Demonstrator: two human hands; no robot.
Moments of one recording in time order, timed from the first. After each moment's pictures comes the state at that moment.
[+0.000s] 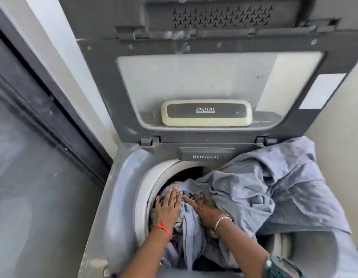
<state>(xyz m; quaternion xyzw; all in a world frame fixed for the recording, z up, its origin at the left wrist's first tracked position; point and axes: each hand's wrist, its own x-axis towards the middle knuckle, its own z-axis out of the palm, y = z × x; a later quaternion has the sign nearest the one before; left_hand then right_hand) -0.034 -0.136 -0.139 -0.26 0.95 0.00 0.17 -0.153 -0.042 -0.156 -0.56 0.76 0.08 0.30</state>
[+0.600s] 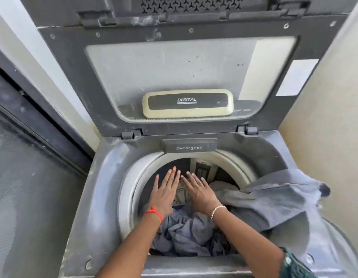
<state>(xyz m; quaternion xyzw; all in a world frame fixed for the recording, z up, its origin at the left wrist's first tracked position) -0.059 -0.127 -0.117 -0.21 0.96 -0.03 0.16 -0.169 -0.026 -0.121 -0.53 0.81 0.05 0.23</state>
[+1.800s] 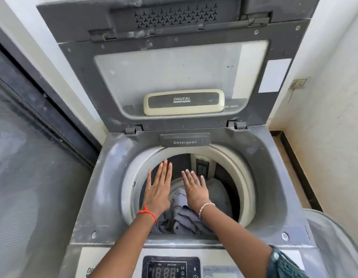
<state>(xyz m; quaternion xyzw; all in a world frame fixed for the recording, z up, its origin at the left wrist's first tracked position) -0.034 -0.092 -0.082 -0.29 0.96 0.01 0.06 -0.138 -0.005 -0.098 -0.47 0.85 0.03 0.22</state>
